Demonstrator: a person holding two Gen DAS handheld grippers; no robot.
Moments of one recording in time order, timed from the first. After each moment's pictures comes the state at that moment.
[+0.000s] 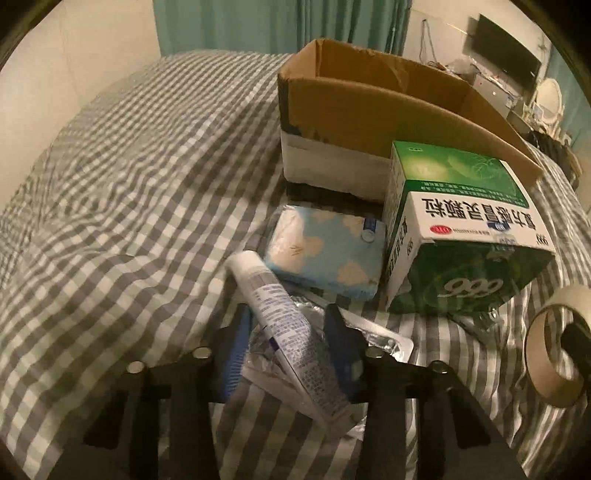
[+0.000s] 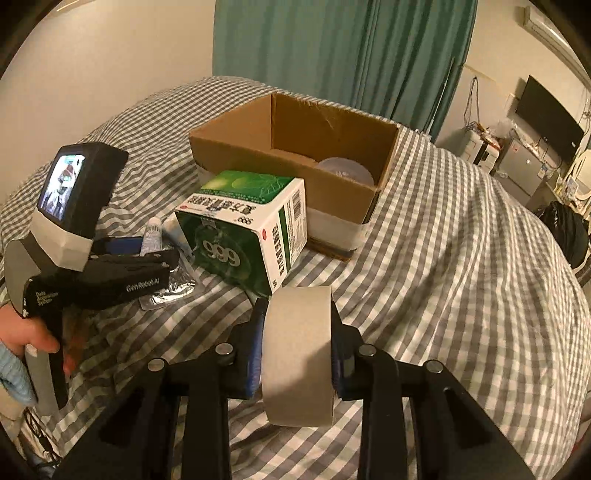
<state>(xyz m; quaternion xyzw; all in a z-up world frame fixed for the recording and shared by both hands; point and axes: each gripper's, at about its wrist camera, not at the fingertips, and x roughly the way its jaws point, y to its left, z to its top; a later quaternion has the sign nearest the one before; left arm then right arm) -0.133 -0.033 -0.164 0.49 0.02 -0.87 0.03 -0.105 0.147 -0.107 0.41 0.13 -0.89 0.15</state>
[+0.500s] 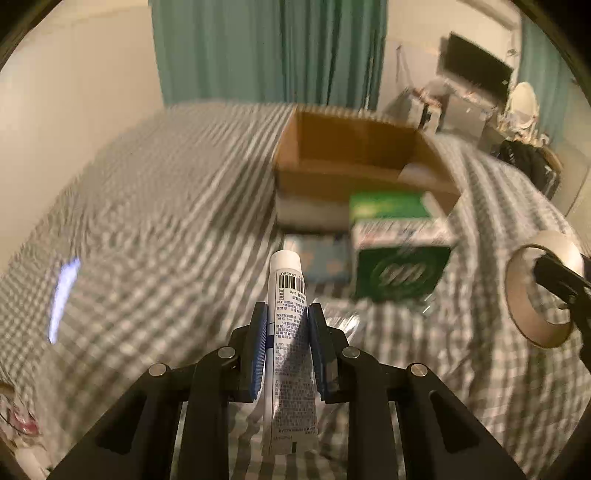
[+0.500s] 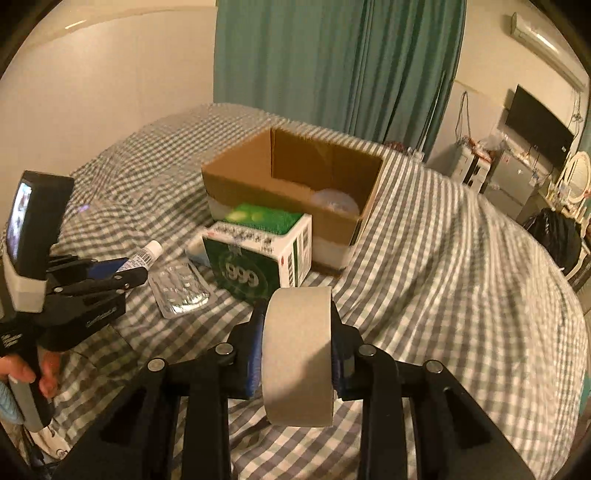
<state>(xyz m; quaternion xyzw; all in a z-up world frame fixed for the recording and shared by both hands) -0.067 -0.028 -0.079 0.41 0.00 -0.91 0.01 -0.063 0.150 -0.055 0.36 0.13 -0.92 0.14</state>
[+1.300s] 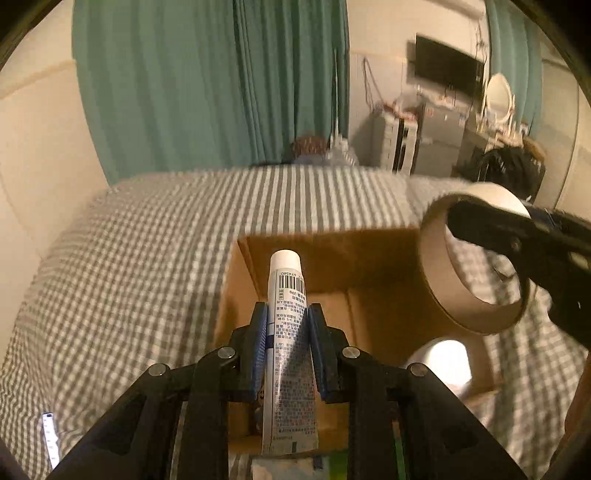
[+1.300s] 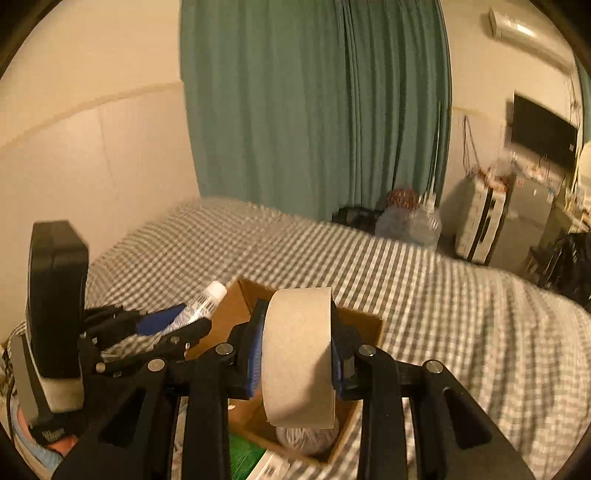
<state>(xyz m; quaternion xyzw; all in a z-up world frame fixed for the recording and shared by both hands) -0.296 0.009 -0.057 0.38 -0.05 -0.92 -0.05 -0.290 0.142 0.000 0.31 0.02 -0.93 0.18</state>
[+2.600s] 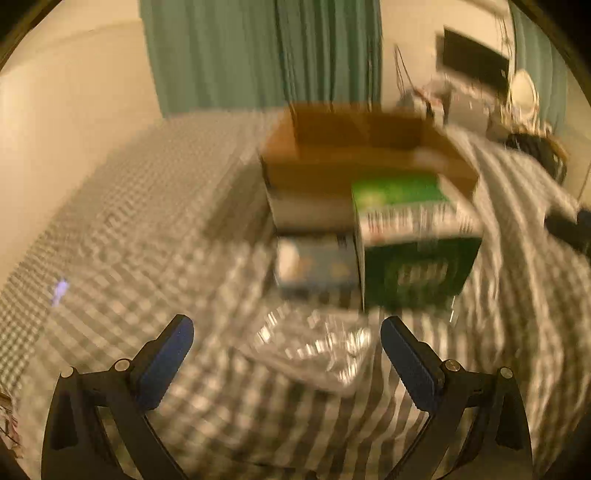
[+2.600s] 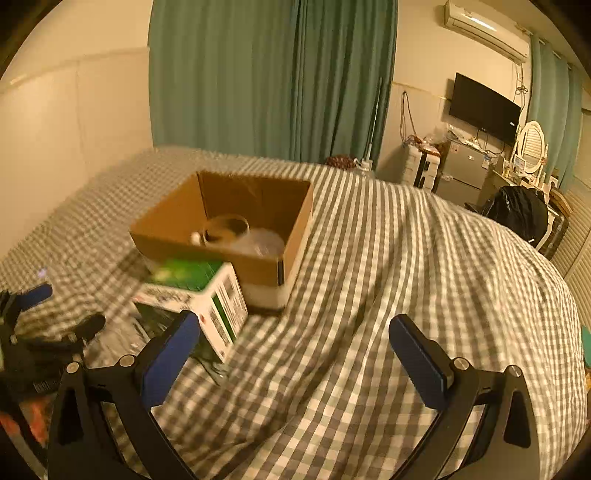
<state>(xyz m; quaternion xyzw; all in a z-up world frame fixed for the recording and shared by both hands) -0.094 -0.017 -0.144 0.41 -0.03 -0.91 0.02 -0.120 0.185 -0.063 0.34 0.06 -0.94 0.05</state>
